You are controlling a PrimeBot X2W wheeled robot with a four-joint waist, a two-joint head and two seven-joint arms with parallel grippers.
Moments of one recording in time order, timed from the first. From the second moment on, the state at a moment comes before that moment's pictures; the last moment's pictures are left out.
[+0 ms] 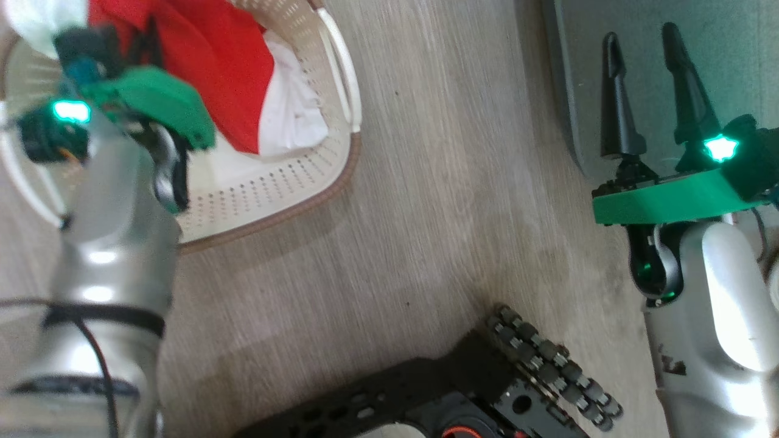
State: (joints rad) left arm -0.94 0.09 -0.13 0.94 -0.26 0.10 -0.26; right arm -0.45 -0.05 0.03 0.10 0.23 0.13 -0.26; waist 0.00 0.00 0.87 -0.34
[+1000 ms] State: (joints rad) left arm -0.26 0.04 -0.21 0.37 -0.34 0.03 -0.26; right arm -0.21 -0.10 0.03 0.23 0.10 0.13 -0.26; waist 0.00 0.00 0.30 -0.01
